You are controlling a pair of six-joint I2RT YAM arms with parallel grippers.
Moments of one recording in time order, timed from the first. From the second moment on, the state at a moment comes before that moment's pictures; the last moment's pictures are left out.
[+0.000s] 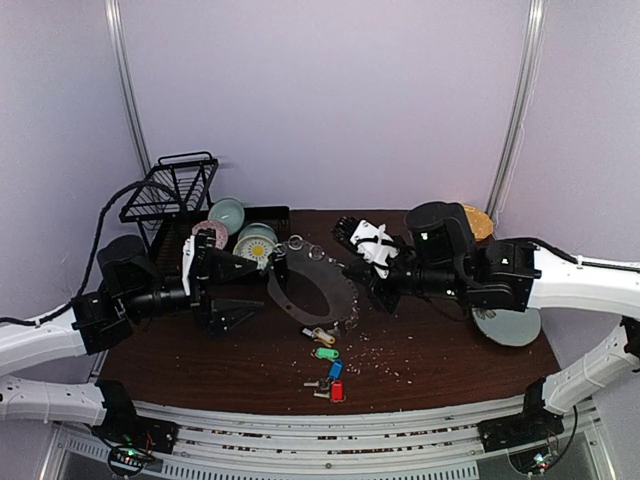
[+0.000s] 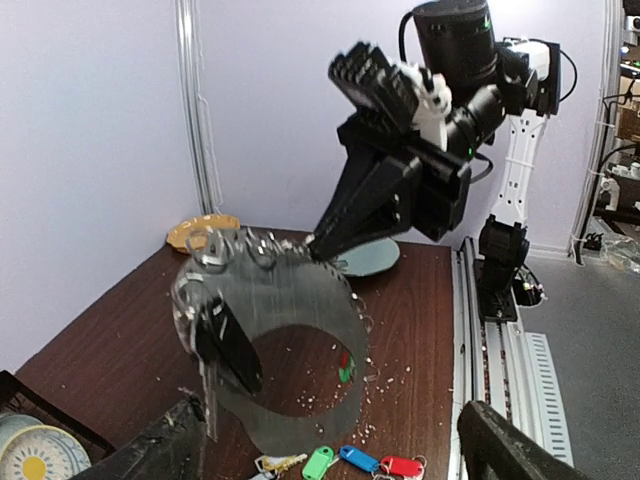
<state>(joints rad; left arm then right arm) -0.82 0.86 0.59 0.20 0.48 0.06 1.10 1.31 1.13 -0.28 0.19 -0.20</state>
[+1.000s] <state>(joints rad) -0.83 1.19 0.63 0.37 0.57 -0.14 1.08 1.21 1.02 -0.20 -0.02 -0.68</state>
